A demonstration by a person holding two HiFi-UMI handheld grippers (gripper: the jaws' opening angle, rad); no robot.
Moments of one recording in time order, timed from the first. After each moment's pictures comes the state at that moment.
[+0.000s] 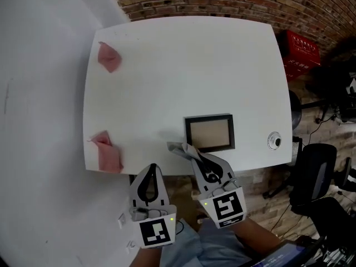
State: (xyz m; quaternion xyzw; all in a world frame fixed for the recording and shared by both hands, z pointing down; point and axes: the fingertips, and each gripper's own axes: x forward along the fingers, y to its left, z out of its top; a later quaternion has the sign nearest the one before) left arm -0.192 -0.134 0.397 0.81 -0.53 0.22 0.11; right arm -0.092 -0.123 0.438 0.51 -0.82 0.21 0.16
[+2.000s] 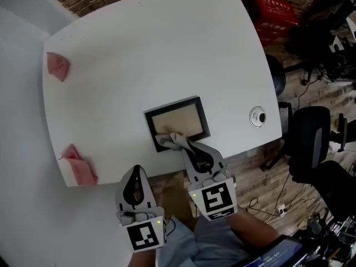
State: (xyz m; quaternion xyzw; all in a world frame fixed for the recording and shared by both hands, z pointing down) left arm -0.151 -0.126 0.445 0.84 -0.46 0.26 0.11; right arm -0.032 -0.107 0.496 0.58 -0.76 0.23 0.20
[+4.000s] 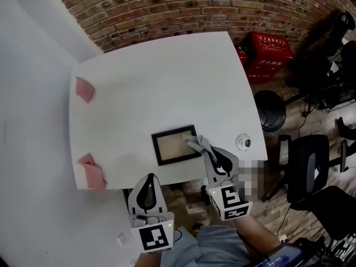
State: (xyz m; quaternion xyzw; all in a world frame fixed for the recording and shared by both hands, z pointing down) left arm -0.100 -0.108 0.374 0.85 -0.48 0.21 0.08; right arm 0.063 -0.106 0.419 0.64 -0.73 0.19 0.17
